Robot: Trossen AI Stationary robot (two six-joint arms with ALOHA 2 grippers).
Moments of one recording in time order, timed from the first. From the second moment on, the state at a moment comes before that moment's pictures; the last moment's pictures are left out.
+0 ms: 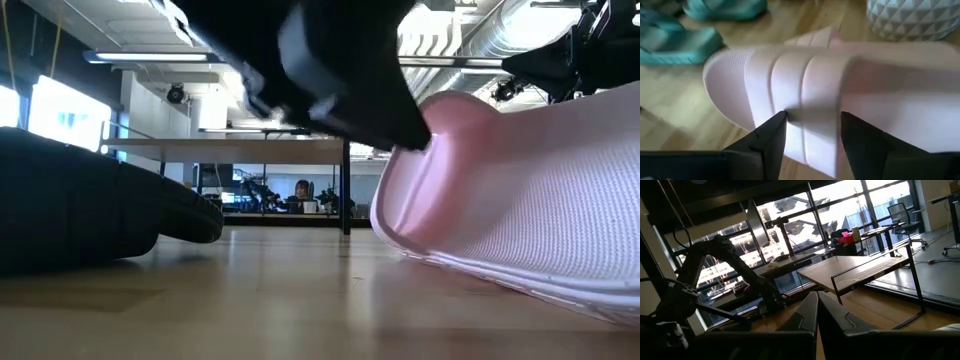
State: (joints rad) left arm -0.44 2.14 1.37 -0.05 -0.82 -0.45; right arm 0.27 0.01 0.01 0.22 0.59 0.22
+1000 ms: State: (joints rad) left arm -0.42 2.18 1.37 -0.05 -0.95 -0.45; right arm 0.27 0.01 0.01 0.22 0.59 0.23
